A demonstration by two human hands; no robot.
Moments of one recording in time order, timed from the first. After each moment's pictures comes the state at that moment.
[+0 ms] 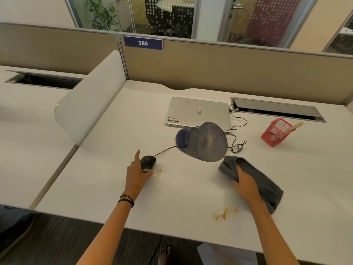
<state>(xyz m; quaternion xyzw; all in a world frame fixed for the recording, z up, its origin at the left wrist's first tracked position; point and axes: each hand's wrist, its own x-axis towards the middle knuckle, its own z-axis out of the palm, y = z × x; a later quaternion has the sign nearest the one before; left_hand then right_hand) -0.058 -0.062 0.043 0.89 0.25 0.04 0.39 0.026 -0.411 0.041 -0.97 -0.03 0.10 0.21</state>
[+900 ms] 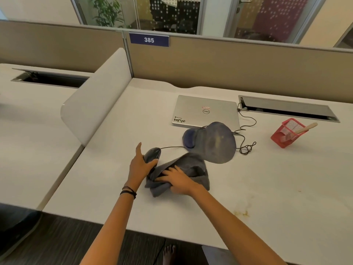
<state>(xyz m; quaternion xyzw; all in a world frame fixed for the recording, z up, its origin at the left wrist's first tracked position) -0.037 -0.037 0.064 0.85 0.25 0.07 0.47 0.007 -0.201 0.030 -0.84 -0.50 0.19 0.11</state>
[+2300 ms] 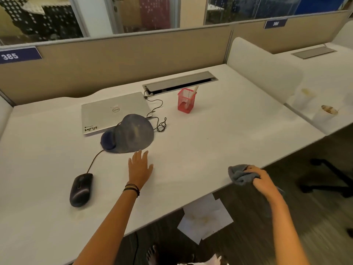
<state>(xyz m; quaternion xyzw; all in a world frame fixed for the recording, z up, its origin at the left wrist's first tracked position) -0.008 -0.245 0.028 0.99 -0.09 -0.05 0.13 -0.172 -0.617 0.064 -0.85 0.22 0.02 0.47</state>
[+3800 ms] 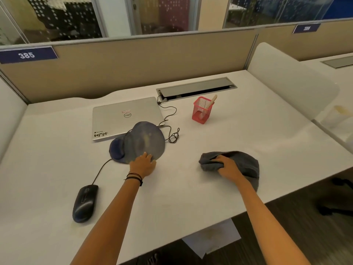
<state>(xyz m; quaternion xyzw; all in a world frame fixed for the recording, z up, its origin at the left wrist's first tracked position) 0.075 -0.236 0.046 0.98 -0.07 -0.18 0.09 0.002 -0.553 0.038 -0.92 0.07 0.08 0.39</state>
